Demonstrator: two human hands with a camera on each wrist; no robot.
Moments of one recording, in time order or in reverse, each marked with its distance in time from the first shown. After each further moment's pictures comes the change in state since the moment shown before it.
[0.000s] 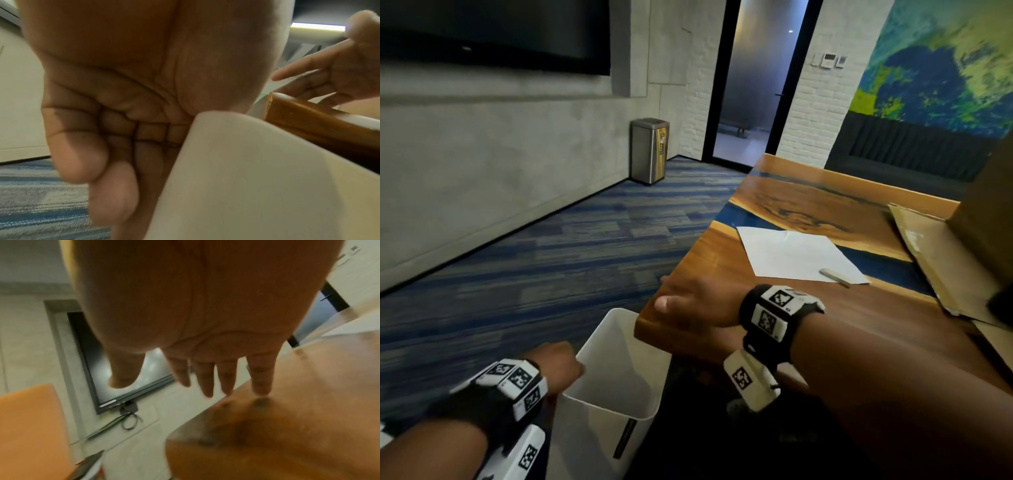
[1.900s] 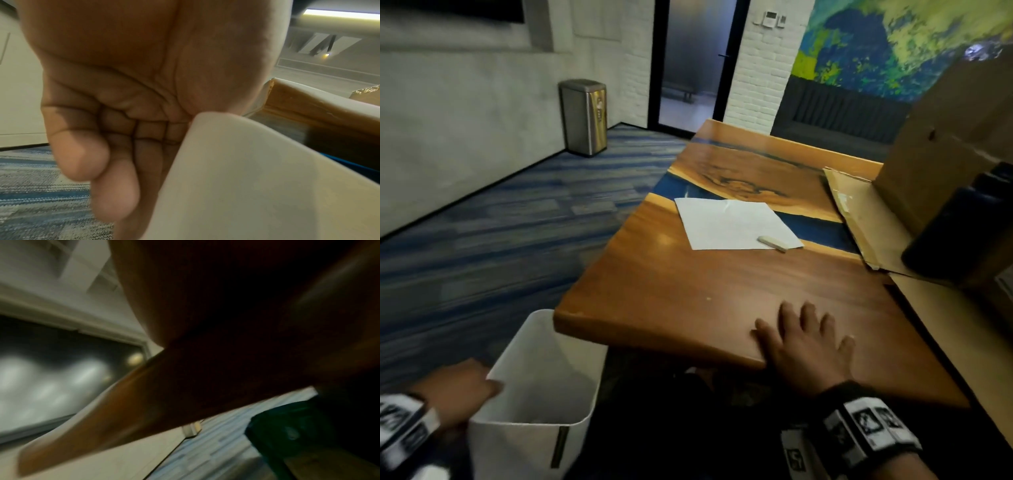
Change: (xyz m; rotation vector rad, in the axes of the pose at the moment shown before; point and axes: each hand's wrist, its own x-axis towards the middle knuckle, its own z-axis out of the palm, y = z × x) left_hand 0.131 -0.112 0.105 0.029 0.075 0.154; right_hand -0.151 0.155 0.088 0.028 0.338 0.861
